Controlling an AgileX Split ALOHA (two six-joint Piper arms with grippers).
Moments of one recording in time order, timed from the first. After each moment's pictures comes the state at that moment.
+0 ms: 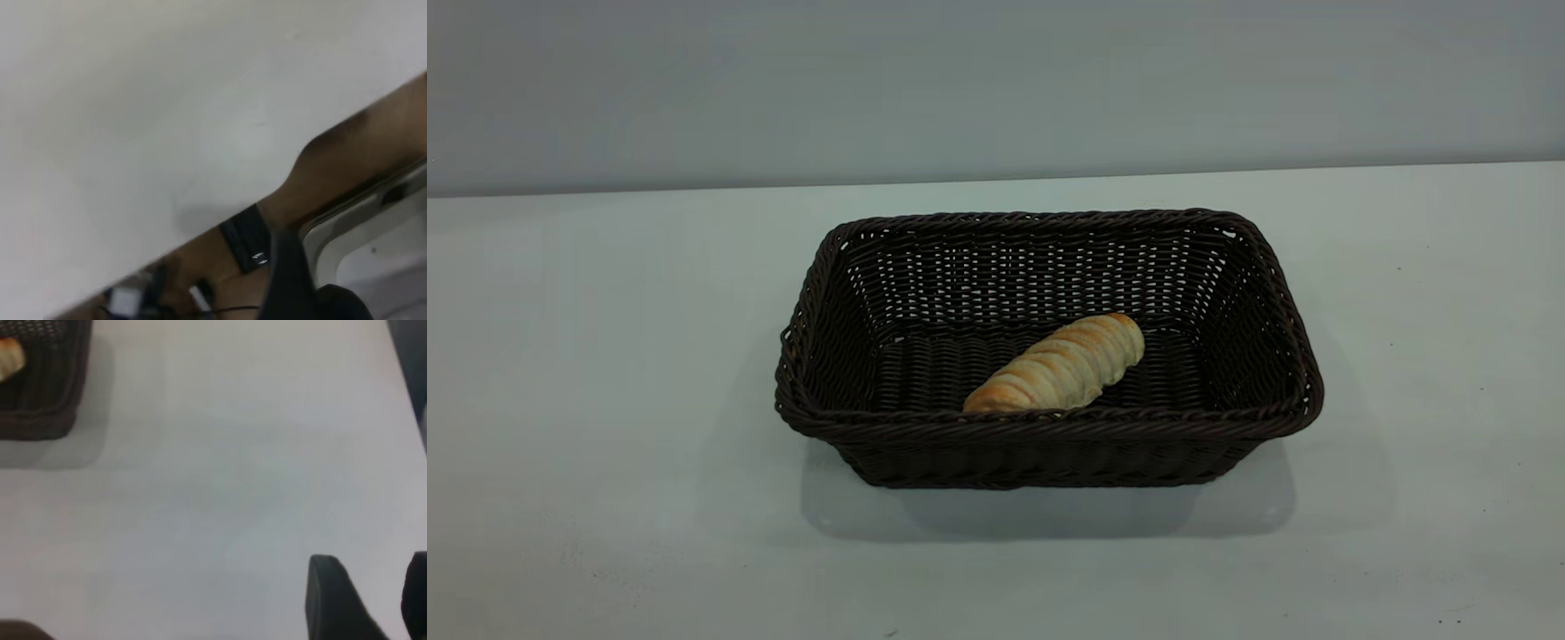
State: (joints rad) left arm -0.56 0.44 -0.49 0.09 1.12 -0.14; right arm -0.04 0.09 -0.47 0.00 1.12 -0.05
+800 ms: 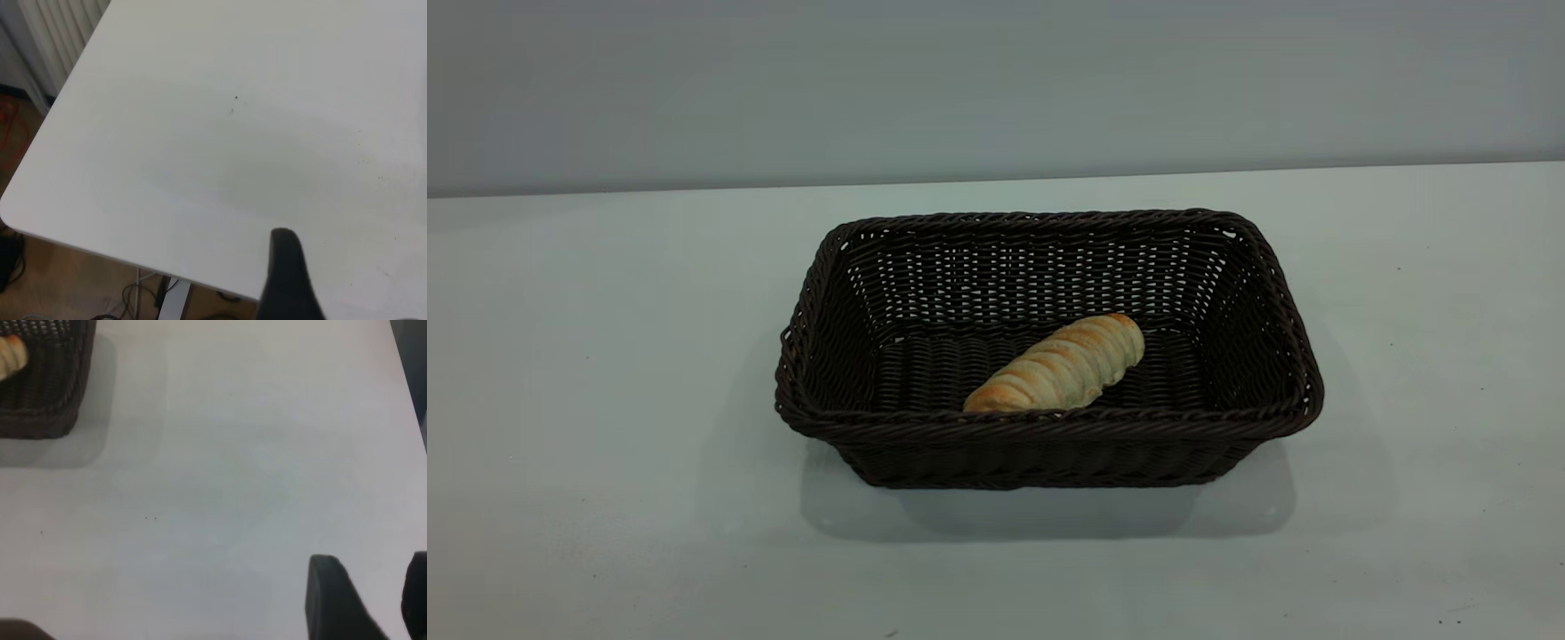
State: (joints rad) left arm 0.17 -0.02 -0.50 0.09 1.15 -0.14; right arm -0.04 0.09 -0.47 0.00 1.12 -0.05
